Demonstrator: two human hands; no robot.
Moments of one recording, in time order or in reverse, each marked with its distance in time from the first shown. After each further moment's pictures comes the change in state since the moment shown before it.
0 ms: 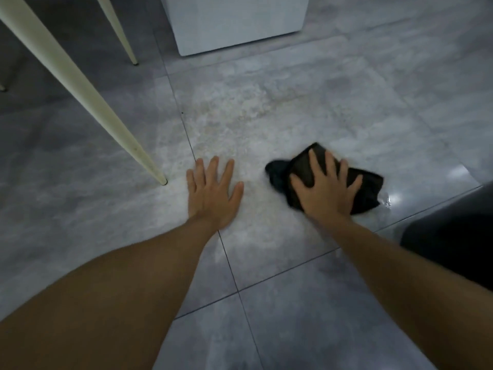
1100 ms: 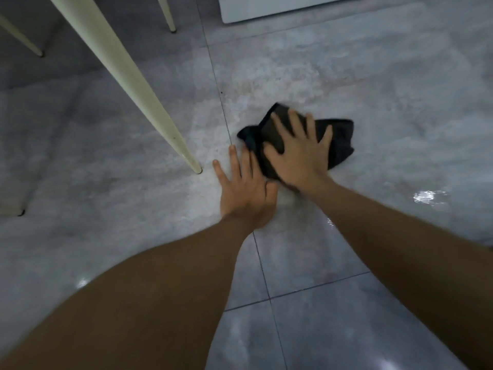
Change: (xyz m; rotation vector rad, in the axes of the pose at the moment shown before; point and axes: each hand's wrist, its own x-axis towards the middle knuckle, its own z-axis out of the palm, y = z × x) left_hand 0.006 -0.002 0.010 0.105 -0.003 -0.069; right_hand 0.054 -0.139 0.023 -0.032 -0.063 -0.368
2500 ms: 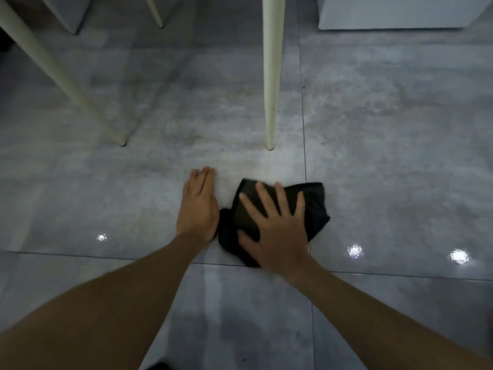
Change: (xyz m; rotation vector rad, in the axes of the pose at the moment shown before) left_hand -0.160 -0.174 -0.004 -0.411 0.186 -0.310; right_hand -0.195 -0.116 0.046 0.035 0.008 -0.573
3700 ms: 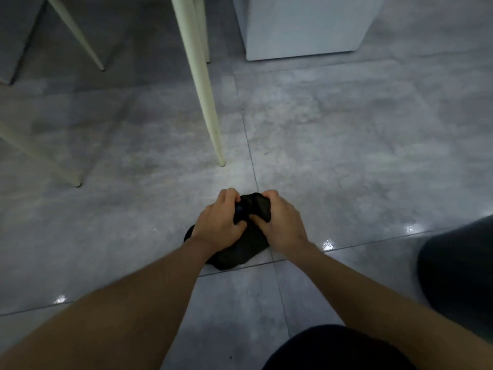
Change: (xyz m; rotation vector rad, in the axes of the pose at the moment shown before) left_hand 0.003 0.112 0.001 -0.100 -0.273 0.325; right_hand -0.021 0.050 -0.077 0.519 -0.023 0.514
